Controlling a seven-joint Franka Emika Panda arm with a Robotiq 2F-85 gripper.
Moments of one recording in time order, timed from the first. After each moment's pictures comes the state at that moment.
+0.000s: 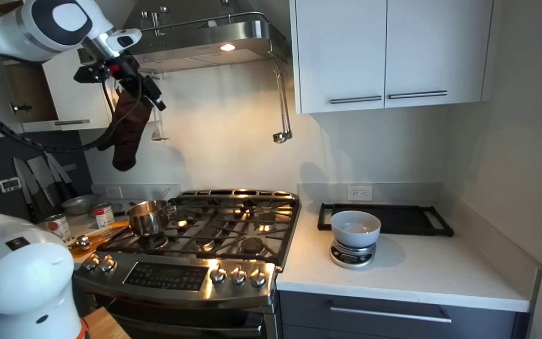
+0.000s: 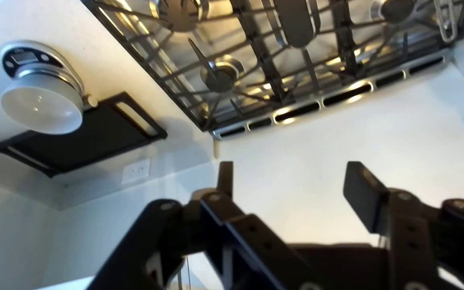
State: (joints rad) arm 0.13 -0.84 0.28 -2.26 0.08 2.06 0.37
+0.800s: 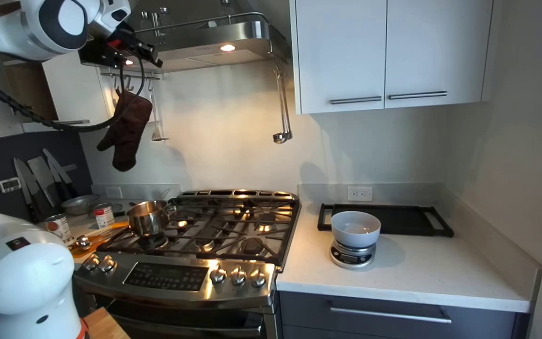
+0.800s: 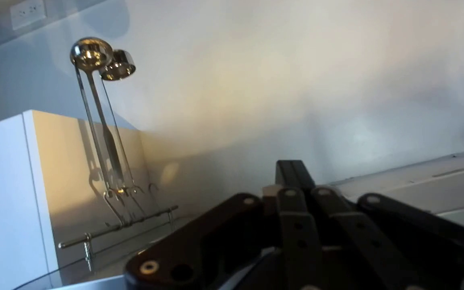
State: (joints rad) arm 0.13 -0.81 0.29 -2.25 0.14 2.61 0.33
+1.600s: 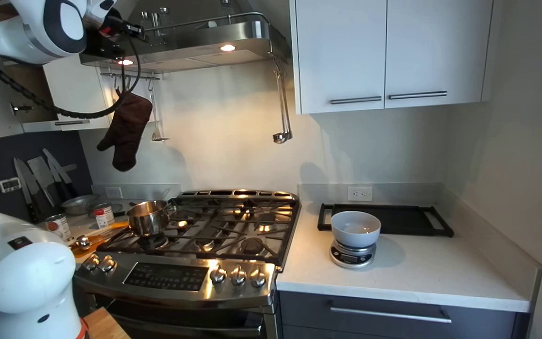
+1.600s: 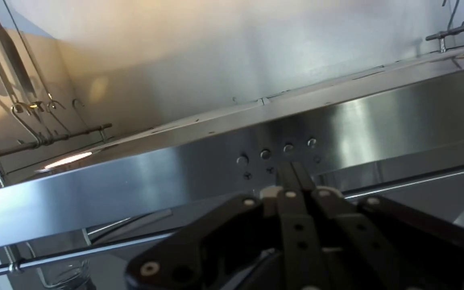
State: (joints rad) arm 0.15 -0.76 0.33 -2.22 0.15 2.92 0.33
